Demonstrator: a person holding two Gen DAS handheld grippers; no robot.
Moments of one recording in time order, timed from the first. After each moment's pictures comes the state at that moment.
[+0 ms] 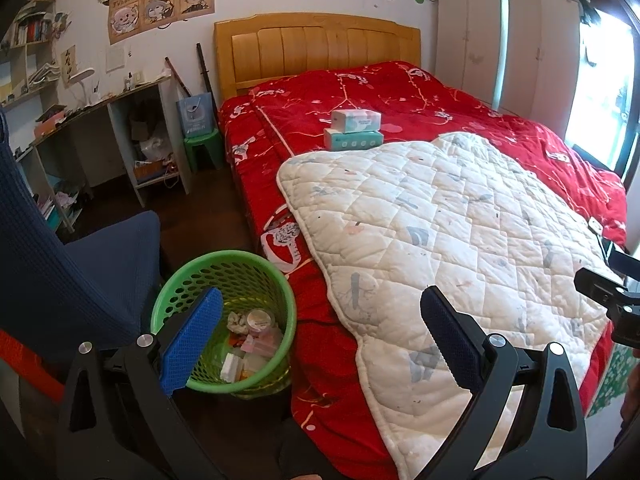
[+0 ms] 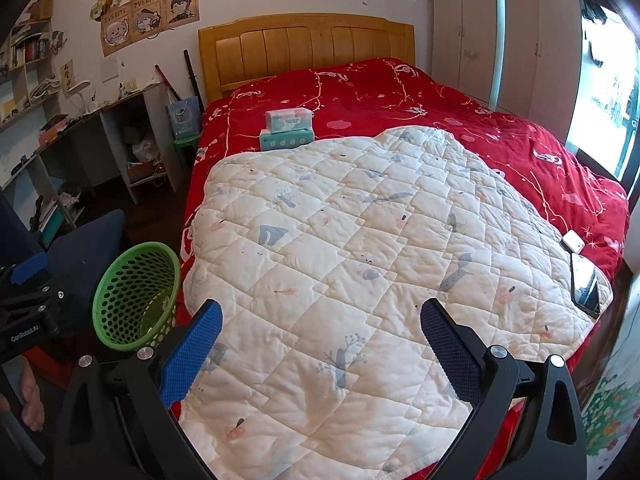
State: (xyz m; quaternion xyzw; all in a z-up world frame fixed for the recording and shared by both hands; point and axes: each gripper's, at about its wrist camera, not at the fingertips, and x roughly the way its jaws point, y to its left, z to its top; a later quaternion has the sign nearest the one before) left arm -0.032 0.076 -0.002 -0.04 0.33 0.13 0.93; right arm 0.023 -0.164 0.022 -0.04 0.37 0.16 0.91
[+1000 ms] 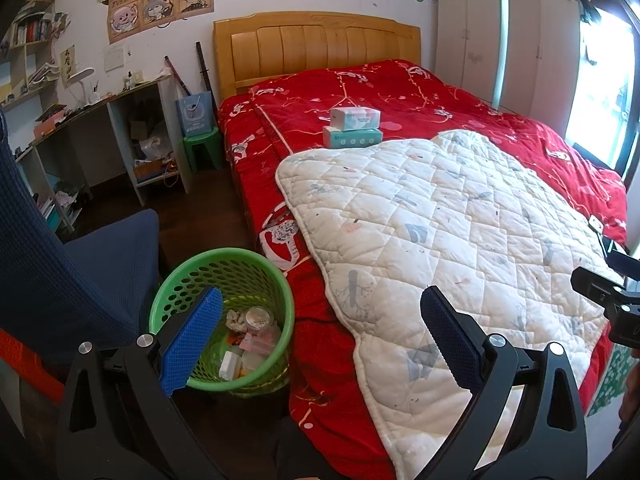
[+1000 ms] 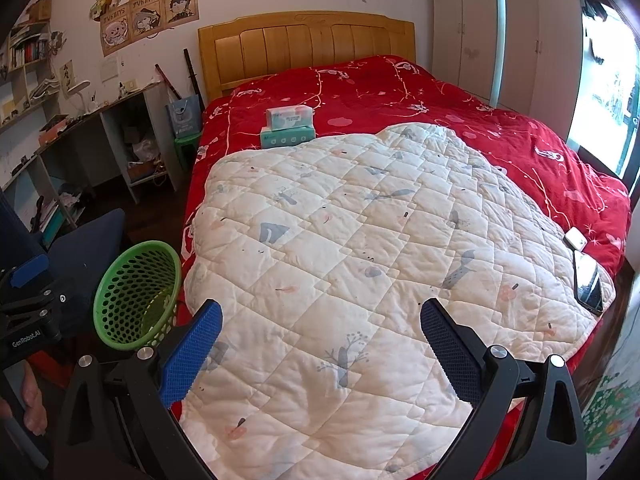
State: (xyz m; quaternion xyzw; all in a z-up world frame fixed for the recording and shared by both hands) left arm -0.032 0.073 -0.005 -0.04 0.34 0.13 0.93; right arm 0.024 -0.161 0.019 -0.04 0.37 0.16 0.91
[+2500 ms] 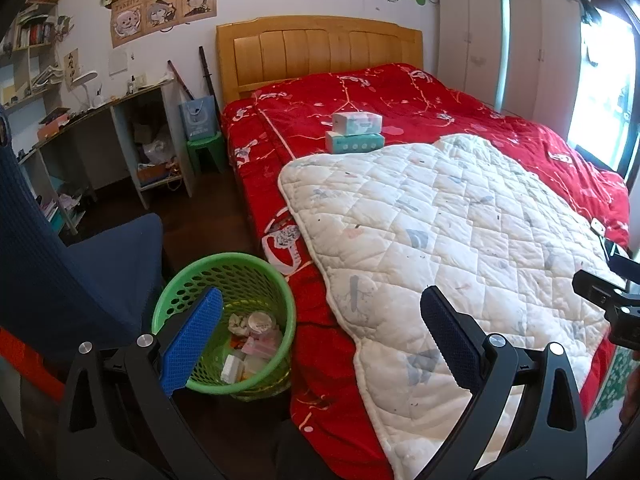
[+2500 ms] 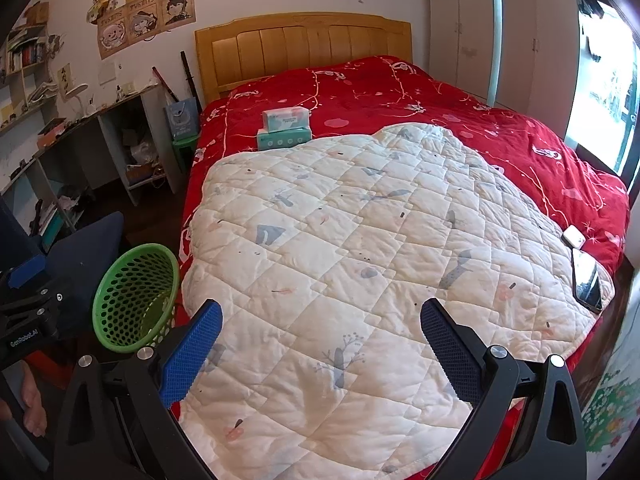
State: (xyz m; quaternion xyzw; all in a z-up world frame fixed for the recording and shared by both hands) left arm -0.032 0.068 -0.001 -0.04 0.33 0.13 0.93; right arm 0.026 -0.166 0.016 -0.03 0.37 0.16 0.91
